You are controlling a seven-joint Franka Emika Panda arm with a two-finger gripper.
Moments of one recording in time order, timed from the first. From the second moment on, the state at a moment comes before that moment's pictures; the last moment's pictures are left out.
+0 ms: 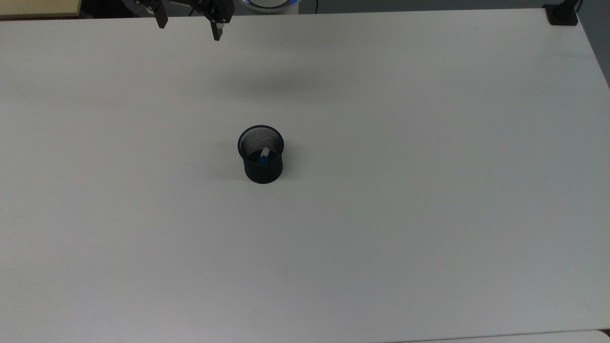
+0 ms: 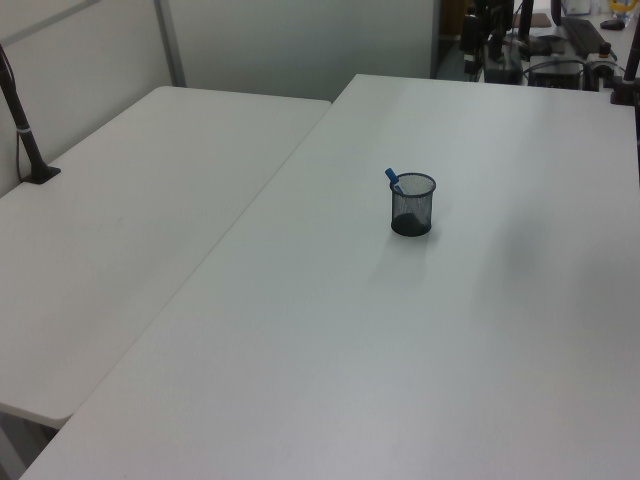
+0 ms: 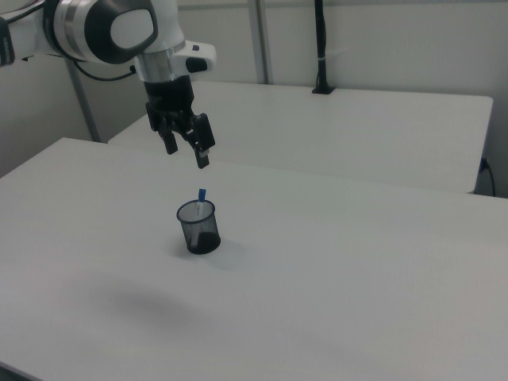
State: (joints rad) arm 0.03 0.00 -0.15 -1.65 -0.01 1.70 0.12
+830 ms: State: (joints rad) arm 0.03 0.00 -0.15 -1.65 -0.01 1.70 0.12
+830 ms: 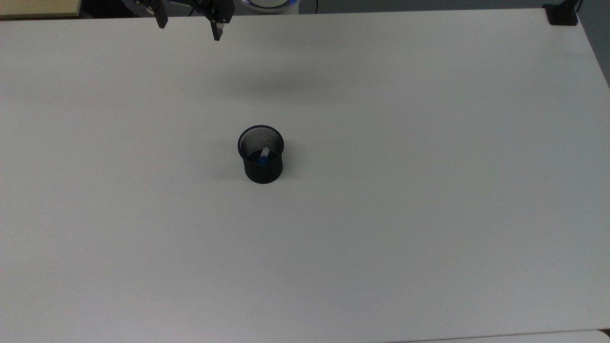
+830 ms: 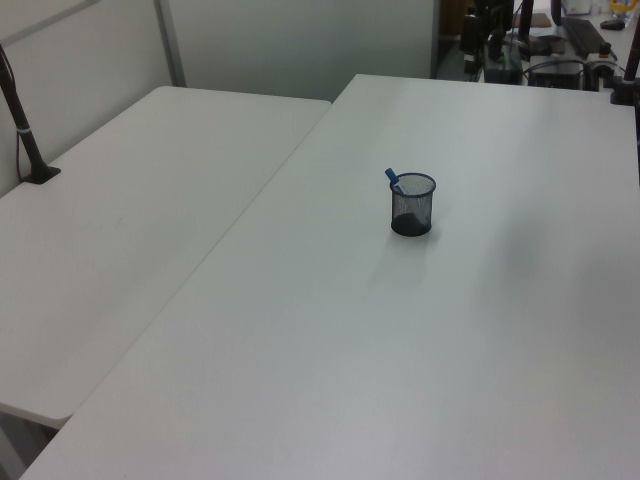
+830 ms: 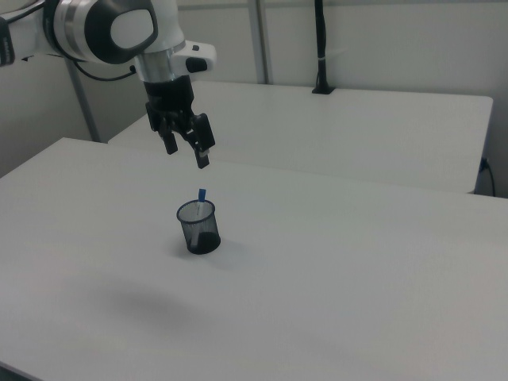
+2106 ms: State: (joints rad) arm 0.07 0.05 -0.13 -1.65 0.01 1.70 0.12
